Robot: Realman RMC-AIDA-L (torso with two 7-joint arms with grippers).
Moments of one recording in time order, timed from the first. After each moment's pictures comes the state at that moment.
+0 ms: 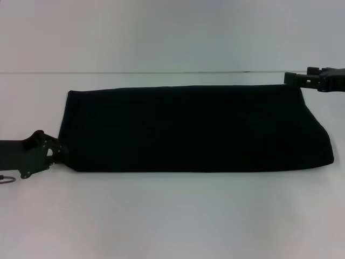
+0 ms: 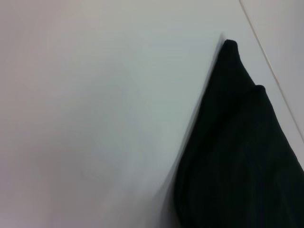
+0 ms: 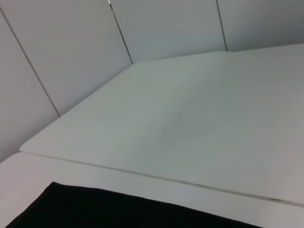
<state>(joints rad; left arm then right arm) -0.67 -2.00 0.22 0.60 2.63 1.27 -2.77 0.73 1.98 -0.41 -0.64 -2.22 -1.25 1.77</state>
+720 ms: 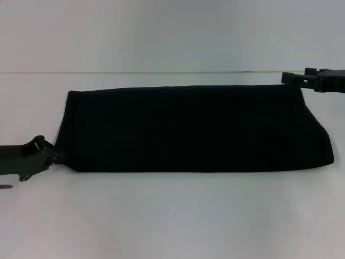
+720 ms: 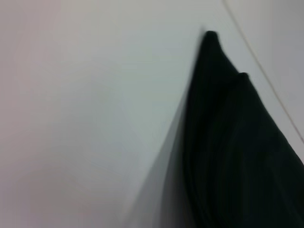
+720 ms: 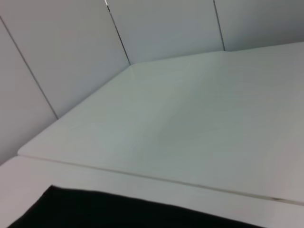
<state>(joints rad) -0.64 -2.00 0.22 0.61 2.60 1.30 -2.64 0.73 1.99 -0.41 -0.63 -2.20 -1.22 1.77</state>
